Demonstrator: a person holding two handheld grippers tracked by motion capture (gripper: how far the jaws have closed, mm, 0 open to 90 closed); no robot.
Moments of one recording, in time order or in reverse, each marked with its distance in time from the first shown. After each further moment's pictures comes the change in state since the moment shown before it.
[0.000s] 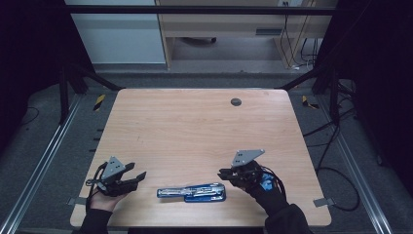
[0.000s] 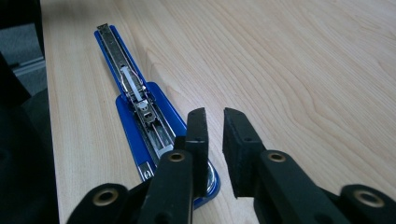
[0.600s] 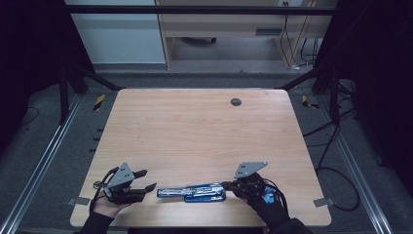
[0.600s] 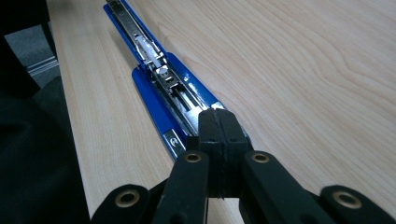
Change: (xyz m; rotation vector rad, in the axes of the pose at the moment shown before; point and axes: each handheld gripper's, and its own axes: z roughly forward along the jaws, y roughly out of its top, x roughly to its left) left arm -0.025 0.006 -0.002 0.003 -0.172 0.148; right arm 0.019 -0.027 0.003 0.028 0.013 0.069
